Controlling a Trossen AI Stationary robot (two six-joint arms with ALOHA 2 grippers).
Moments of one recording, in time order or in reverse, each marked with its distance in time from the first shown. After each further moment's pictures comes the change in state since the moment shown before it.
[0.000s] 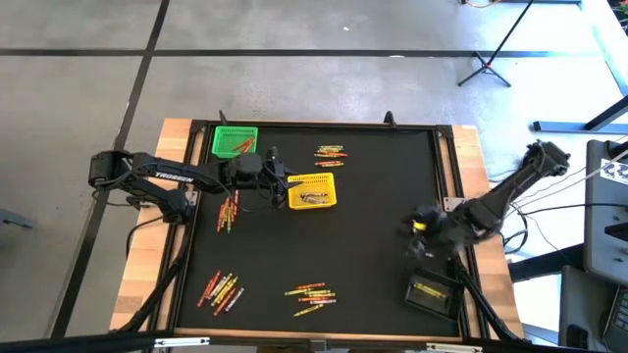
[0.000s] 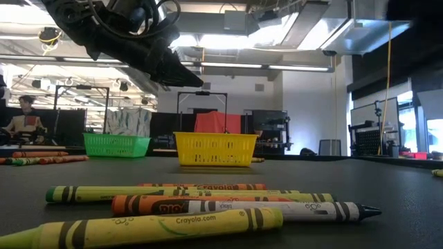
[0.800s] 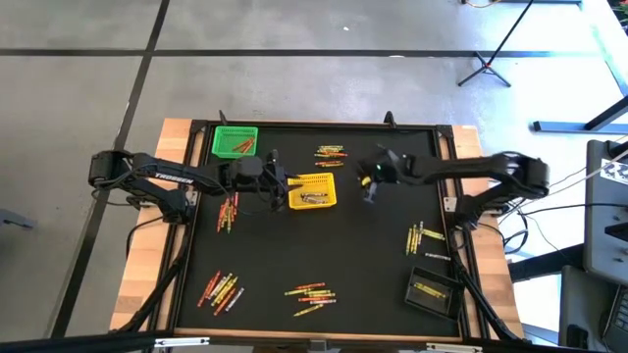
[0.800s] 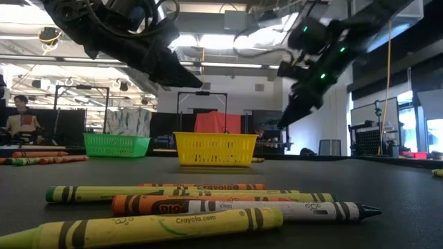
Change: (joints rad) left arm -0.031 0.000 0.000 -0.005 -0.017 -0.024; right arm -0.953 0.460 0.000 0.750 -0.494 -1.307
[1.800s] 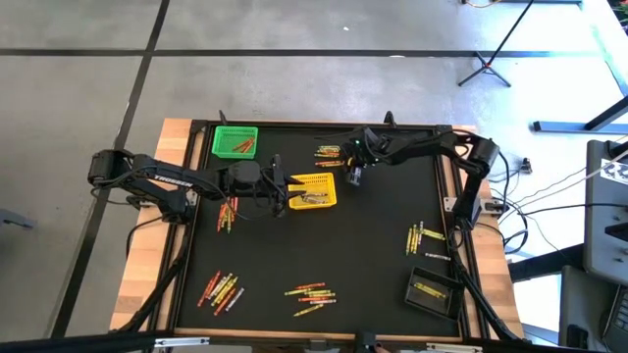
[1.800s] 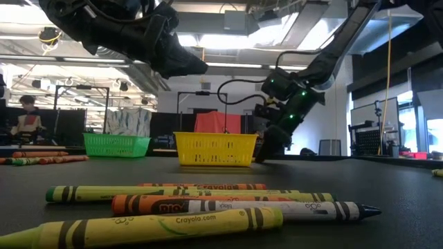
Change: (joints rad) left arm -0.070 0.000 0.000 0.083 0.002 -0.056; right arm -0.232 0.433 0.186 0.164 -0.250 -0.162
